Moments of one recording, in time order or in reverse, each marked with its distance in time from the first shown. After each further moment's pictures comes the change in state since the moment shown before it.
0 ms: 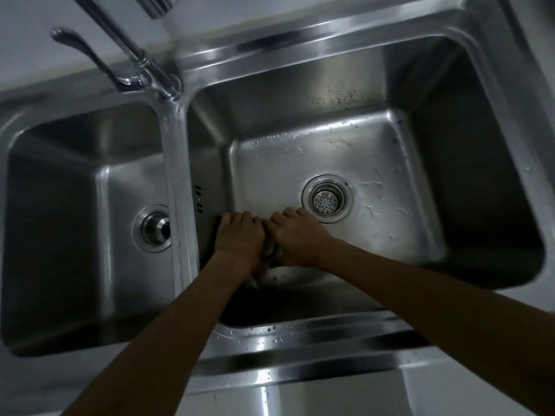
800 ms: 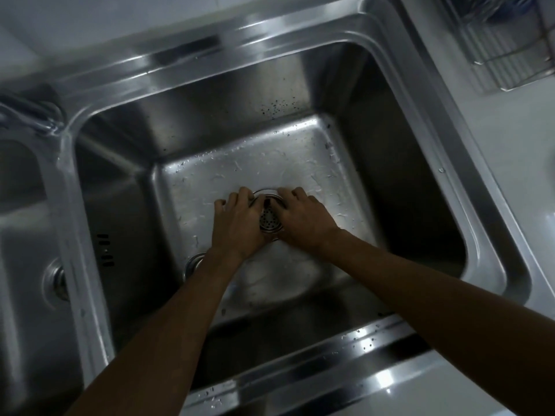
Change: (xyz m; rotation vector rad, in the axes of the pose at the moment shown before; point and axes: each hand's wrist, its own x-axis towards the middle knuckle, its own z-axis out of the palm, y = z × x) left_hand 0.097 0.077 -0.015 -0.286 0.405 0.164; right_hand -0.045 0.101 0.002 0.065 -0.012 0.413
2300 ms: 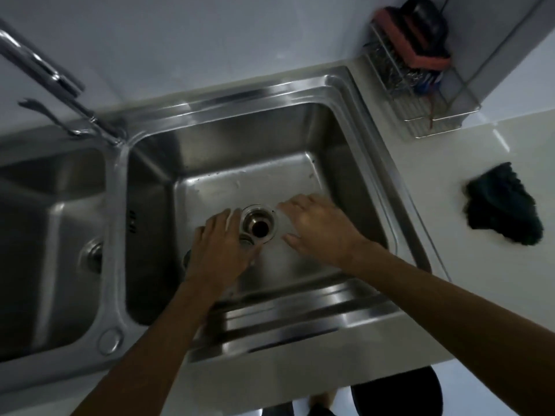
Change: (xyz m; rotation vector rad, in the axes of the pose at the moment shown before) left_hand -0.109 0.084 -0.084 -0.074 0.127 -0.215; right_hand -0.146 0.045 -0.104 0.026 0.260 -0.128
